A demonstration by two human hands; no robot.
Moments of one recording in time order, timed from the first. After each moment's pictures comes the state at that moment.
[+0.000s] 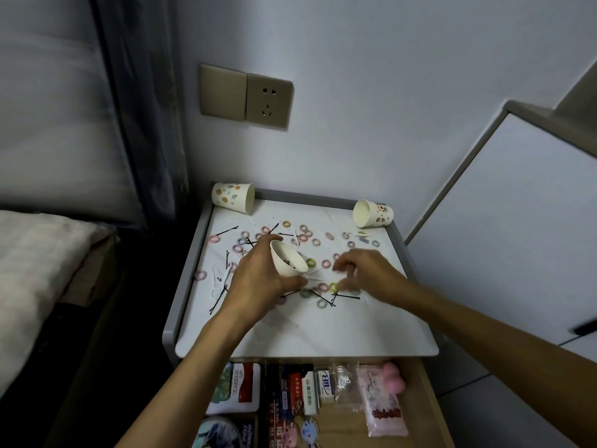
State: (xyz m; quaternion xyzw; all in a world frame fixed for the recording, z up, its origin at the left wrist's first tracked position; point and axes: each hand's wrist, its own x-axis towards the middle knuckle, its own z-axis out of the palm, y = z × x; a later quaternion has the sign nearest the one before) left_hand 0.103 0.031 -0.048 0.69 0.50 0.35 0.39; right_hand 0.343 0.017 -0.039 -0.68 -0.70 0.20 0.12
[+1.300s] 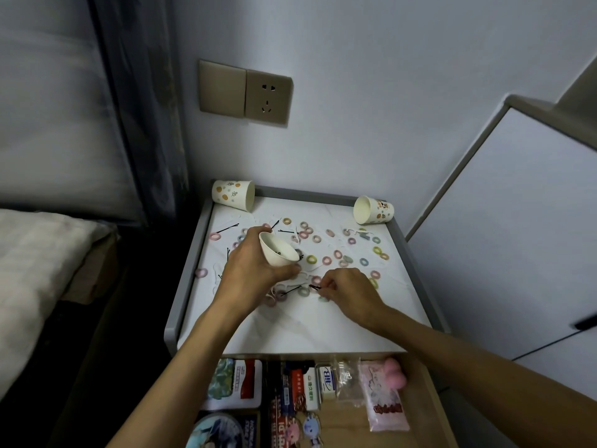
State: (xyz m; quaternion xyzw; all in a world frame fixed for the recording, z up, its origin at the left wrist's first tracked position) left_hand 0.094 0.036 -0.045 0.66 0.52 0.38 0.40; right_hand 0.314 0.009 -0.100 -0.72 -0.66 0.14 0.12
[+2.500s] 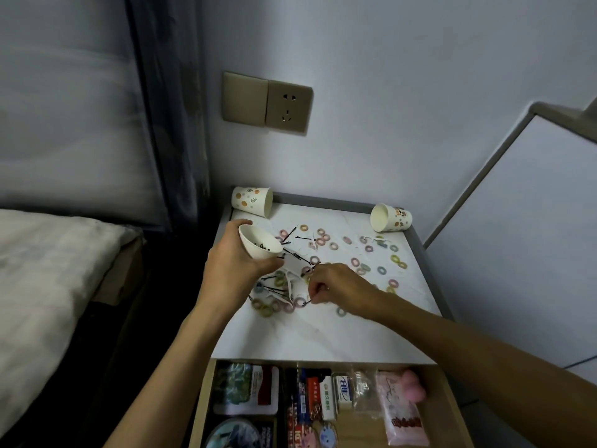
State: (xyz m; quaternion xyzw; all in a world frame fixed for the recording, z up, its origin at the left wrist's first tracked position) left_hand 0.050 0.046 -0.036 0.61 0.55 0.44 0.37; right_hand 0.284 0.045 -0.080 -0.55 -0.81 0.18 0.05
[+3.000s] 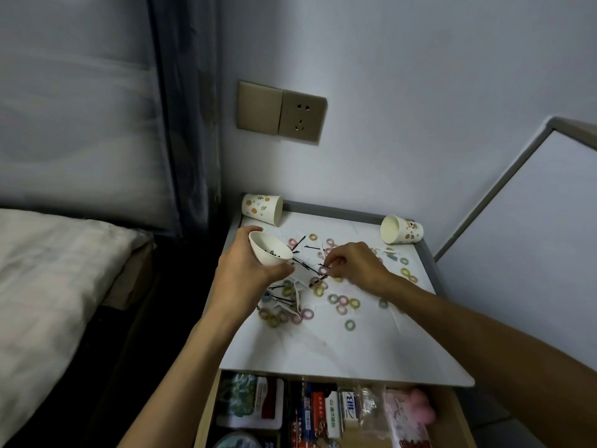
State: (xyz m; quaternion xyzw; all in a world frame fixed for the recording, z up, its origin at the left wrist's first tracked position) left_hand 0.051 0.051 -0.038 0.59 0.55 0.45 0.38; right_hand 0.302 0.092 -0.062 -0.66 -0.71 0.19 0.14
